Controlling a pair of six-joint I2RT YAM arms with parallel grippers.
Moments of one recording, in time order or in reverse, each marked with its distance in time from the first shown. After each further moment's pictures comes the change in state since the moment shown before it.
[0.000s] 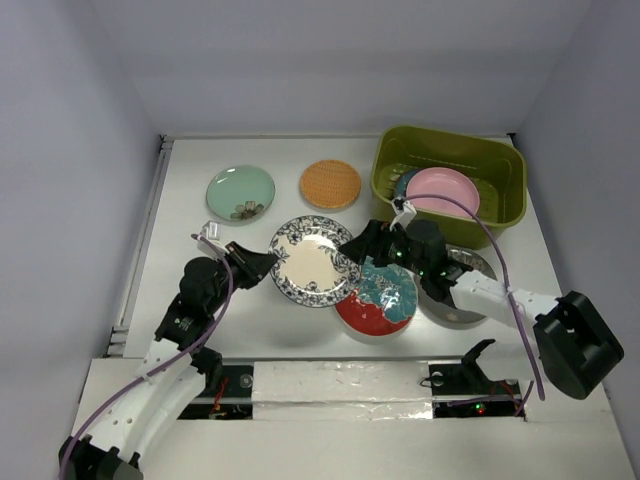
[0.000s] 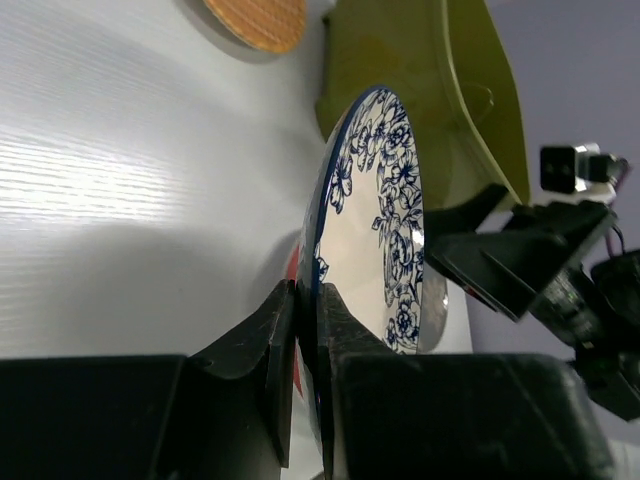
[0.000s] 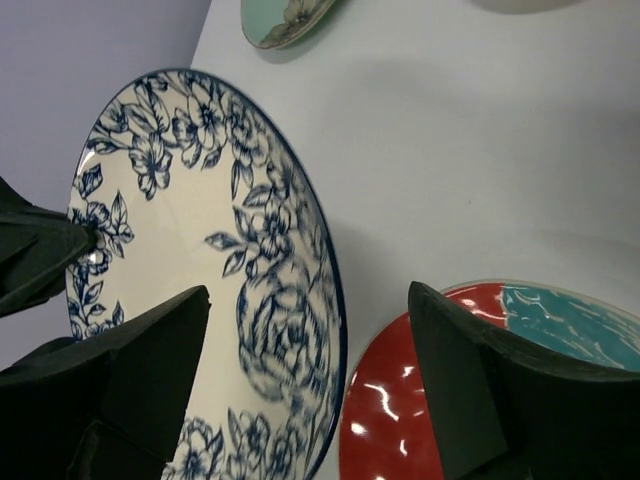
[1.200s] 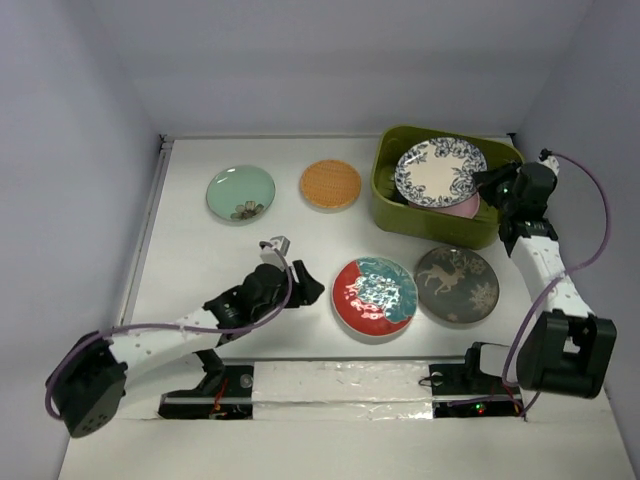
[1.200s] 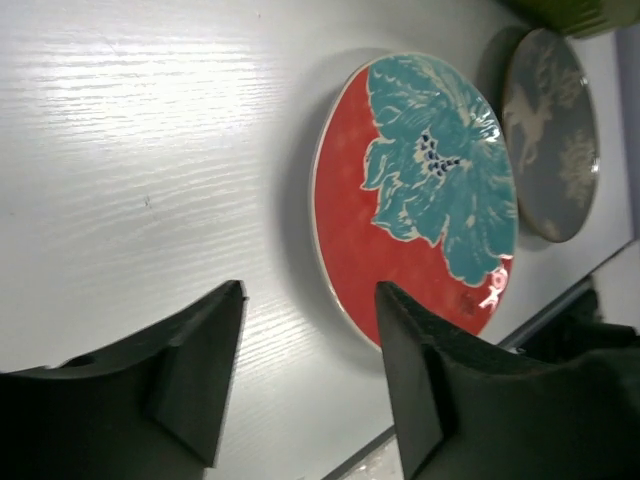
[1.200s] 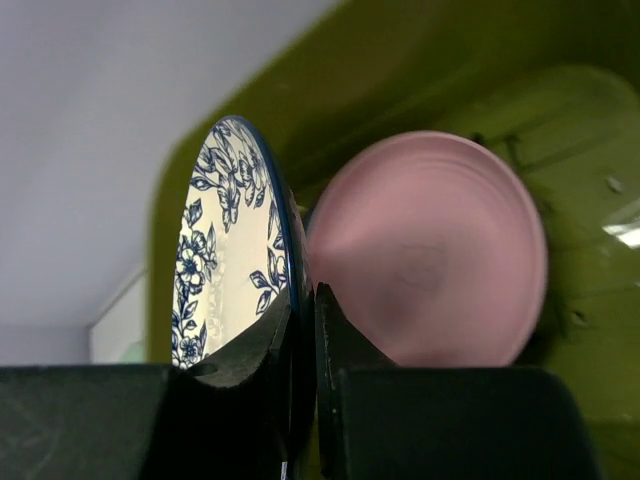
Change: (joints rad) left arm -0.475 0.415 0.002 0.164 -0.261 0.097; right arm -0.782 -0.031 0.342 -0.322 0.096 0.040
